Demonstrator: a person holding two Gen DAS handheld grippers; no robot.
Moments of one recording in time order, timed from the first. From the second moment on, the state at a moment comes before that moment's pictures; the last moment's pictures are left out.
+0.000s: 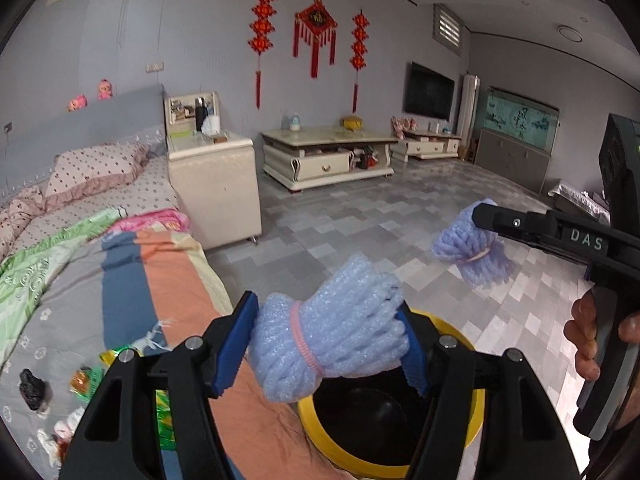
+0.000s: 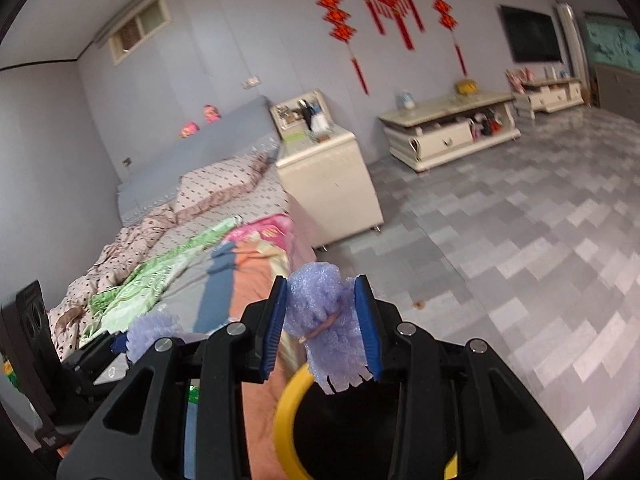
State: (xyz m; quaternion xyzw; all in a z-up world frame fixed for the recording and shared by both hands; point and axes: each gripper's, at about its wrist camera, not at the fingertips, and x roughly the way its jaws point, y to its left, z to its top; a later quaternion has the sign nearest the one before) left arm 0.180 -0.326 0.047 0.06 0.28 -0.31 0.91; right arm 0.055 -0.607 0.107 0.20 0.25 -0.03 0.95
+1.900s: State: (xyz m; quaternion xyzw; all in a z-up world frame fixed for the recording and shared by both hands) left arm 0.189 -0.279 -0.014 0.05 0.32 -0.28 0.90; right arm 0.081 -0.573 0.033 0.19 0.31 -0.07 0.93
